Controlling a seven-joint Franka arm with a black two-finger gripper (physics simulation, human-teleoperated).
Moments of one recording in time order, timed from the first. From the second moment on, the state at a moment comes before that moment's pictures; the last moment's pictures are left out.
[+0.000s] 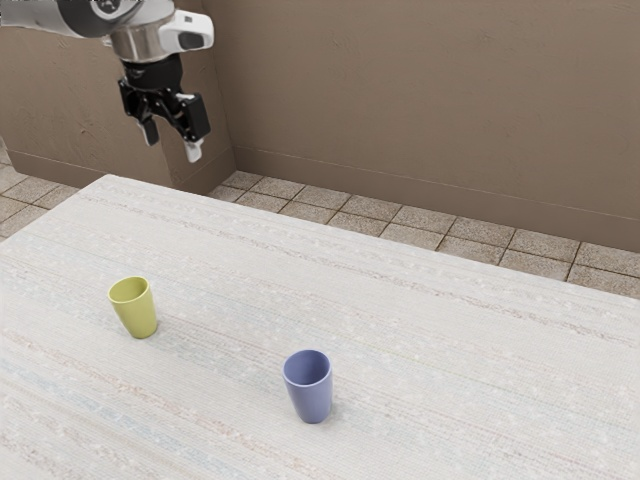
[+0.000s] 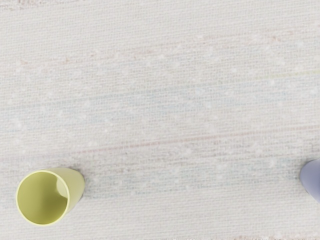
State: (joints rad) arm -0.46 0.00 0.45 -1.52 0.07 1.56 0.11
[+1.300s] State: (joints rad) arm -0.21 0.11 0.44 -2.02 0.06 2.09 0.24
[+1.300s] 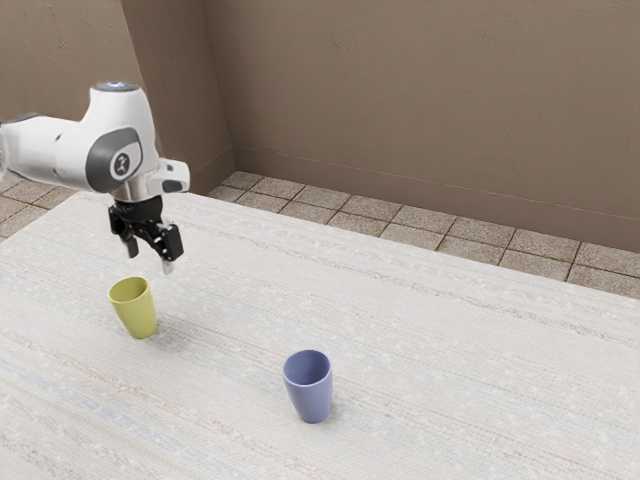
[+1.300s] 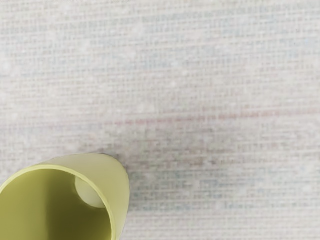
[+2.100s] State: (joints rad) arm -0.14 0.15 0.44 -2.13 -0.04 2.30 0.27
